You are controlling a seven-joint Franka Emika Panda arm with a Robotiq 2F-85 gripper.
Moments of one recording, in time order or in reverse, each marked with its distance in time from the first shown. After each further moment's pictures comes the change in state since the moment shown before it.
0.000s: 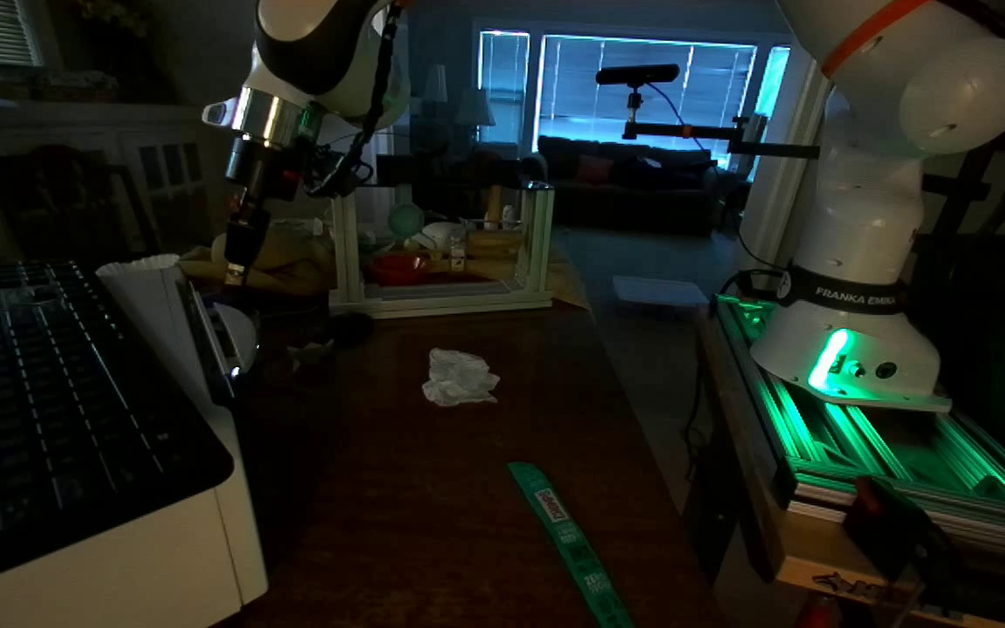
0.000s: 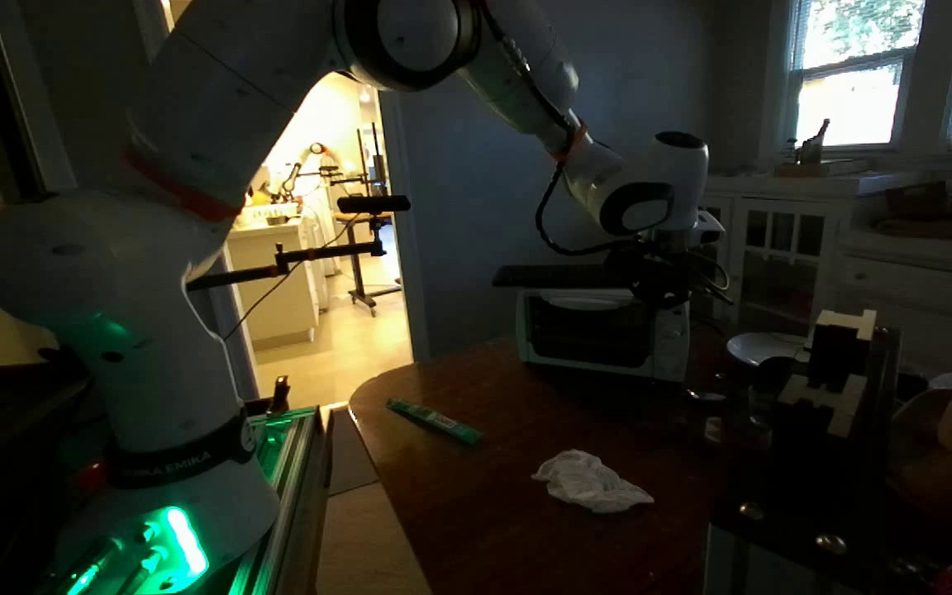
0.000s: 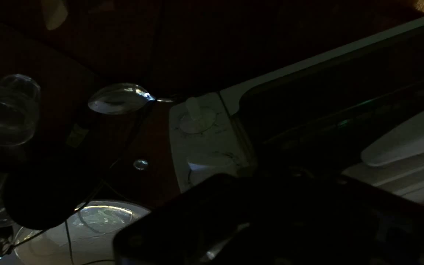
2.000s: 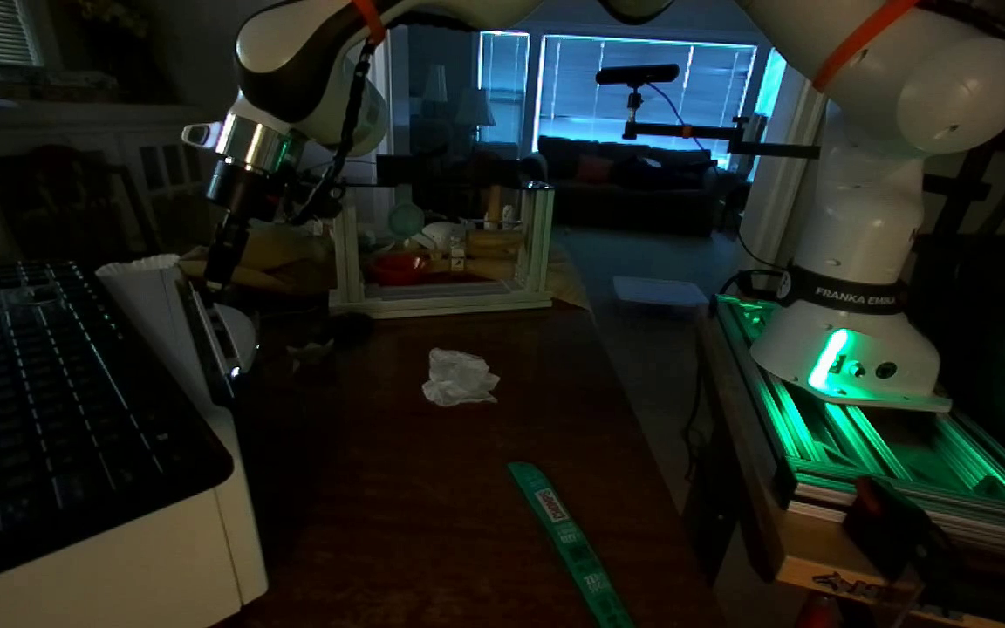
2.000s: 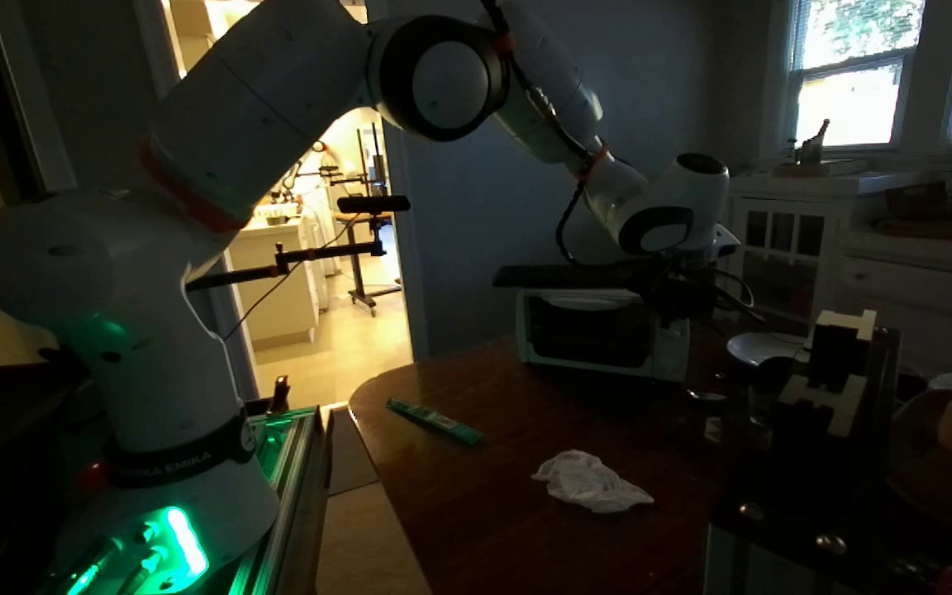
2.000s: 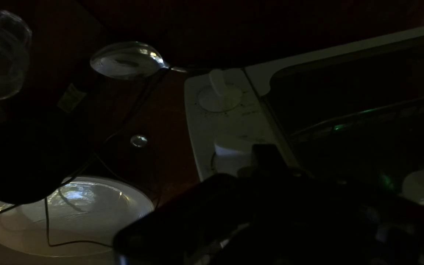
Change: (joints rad) arm -0.015 0.152 0.030 0.169 -0.001 -0.001 -0.166
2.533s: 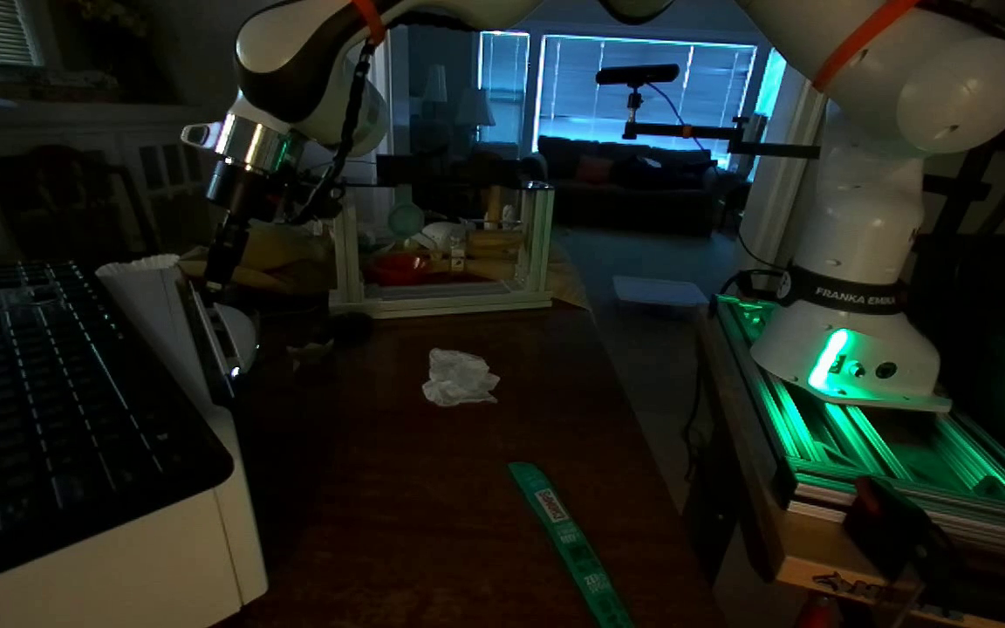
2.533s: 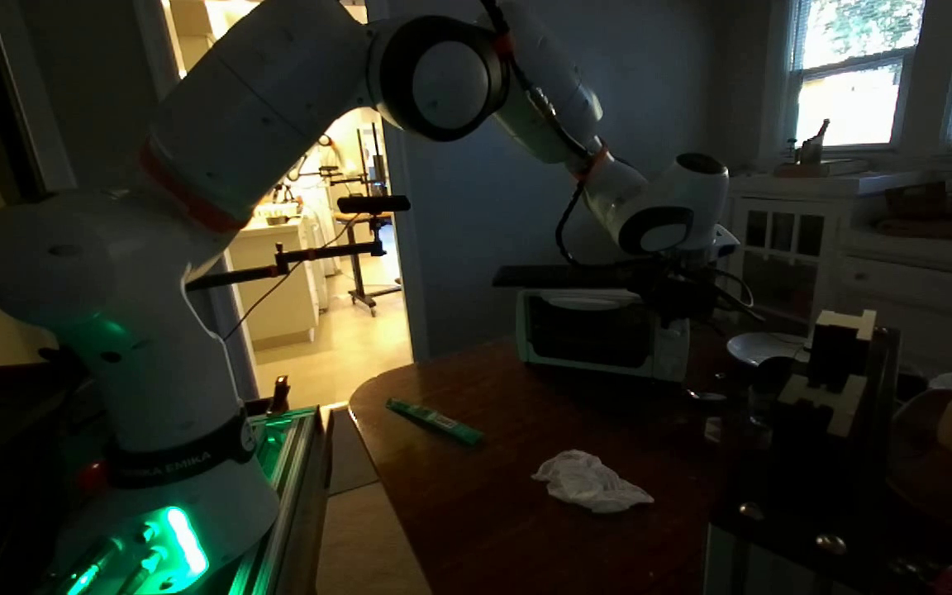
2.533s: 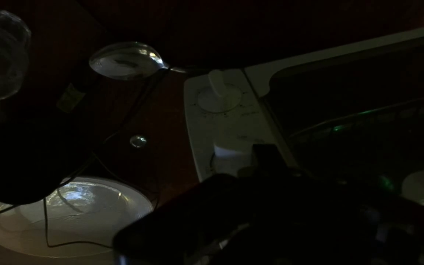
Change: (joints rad) arm 0.001 0.001 0.000 0.000 -0.002 -0.001 0.000
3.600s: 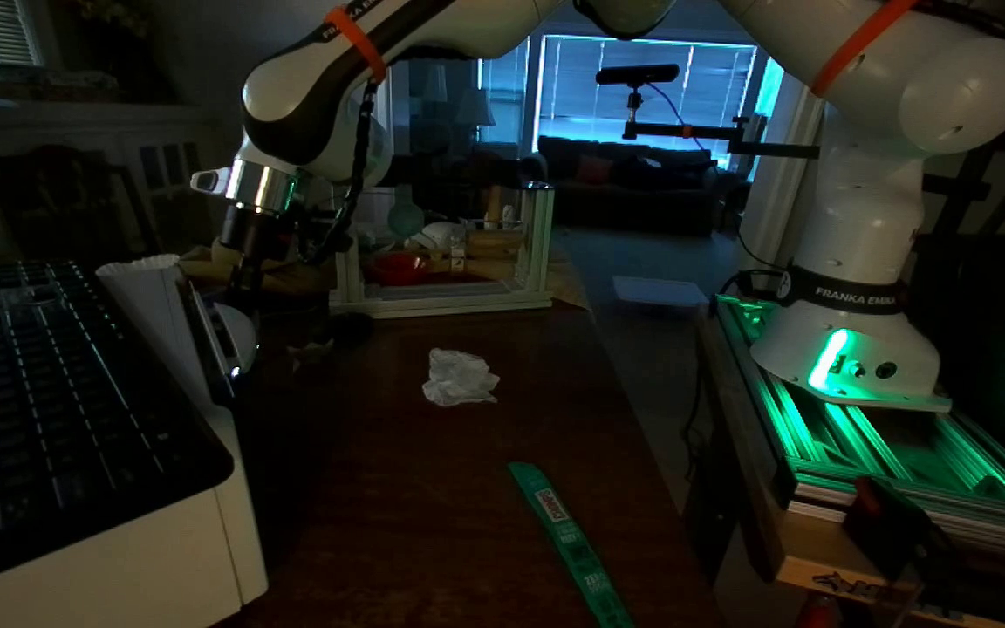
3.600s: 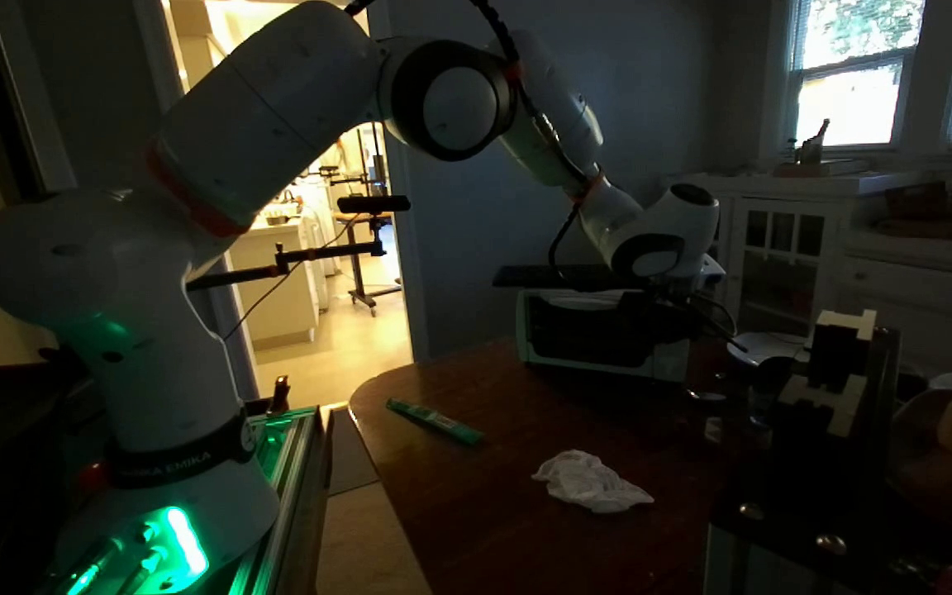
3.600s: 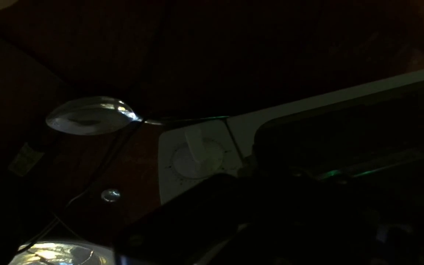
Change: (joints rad) arm 0.014 0.059 -0.005 -0.008 -0.013 -0.011 0.001
